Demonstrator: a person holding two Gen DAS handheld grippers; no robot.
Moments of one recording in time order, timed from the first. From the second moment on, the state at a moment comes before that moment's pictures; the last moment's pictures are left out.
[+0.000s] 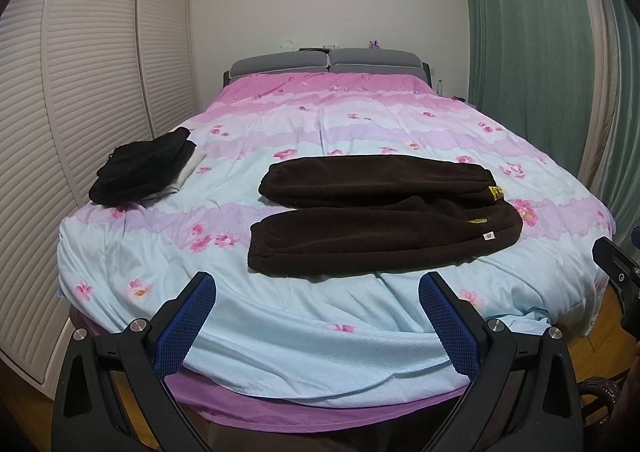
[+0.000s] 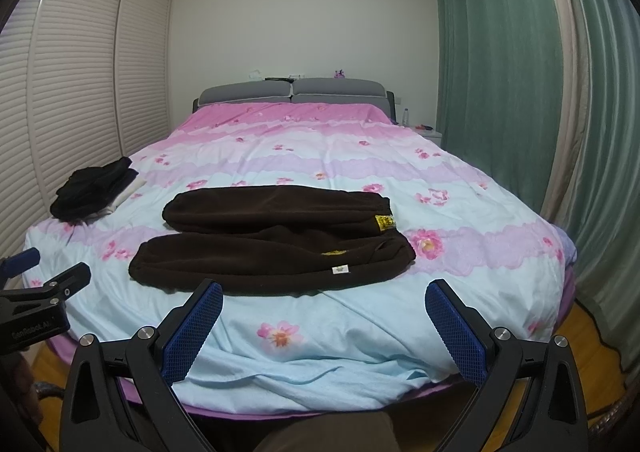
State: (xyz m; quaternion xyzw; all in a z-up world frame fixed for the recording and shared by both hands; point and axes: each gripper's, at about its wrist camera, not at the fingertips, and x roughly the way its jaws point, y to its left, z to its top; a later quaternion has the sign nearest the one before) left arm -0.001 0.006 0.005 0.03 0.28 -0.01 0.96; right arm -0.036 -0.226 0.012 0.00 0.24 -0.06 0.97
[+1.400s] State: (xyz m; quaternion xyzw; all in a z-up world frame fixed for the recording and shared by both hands) left arm 0.028 -0.003 0.014 0.04 0.28 -0.01 0.96; right arm -0.015 -0.237 0.014 0.01 0.24 -0.07 0.97
